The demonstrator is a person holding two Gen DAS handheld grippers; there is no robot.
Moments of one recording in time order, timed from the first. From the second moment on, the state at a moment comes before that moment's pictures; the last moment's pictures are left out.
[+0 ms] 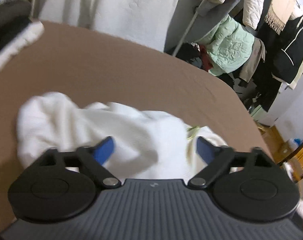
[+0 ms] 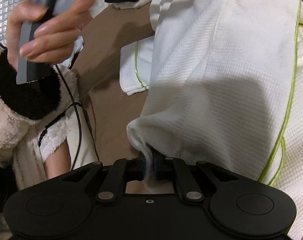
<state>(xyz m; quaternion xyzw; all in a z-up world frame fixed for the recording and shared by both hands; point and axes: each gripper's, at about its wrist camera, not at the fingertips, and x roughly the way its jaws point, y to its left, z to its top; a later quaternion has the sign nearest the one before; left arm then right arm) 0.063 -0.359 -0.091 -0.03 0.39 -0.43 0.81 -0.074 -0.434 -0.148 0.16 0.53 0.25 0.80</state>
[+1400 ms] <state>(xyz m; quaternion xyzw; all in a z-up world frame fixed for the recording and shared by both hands) -0.065 -0.162 -0.023 0.01 0.43 -0.46 0.78 -0.120 -0.540 -0.086 0.38 0.39 0.05 0.84</state>
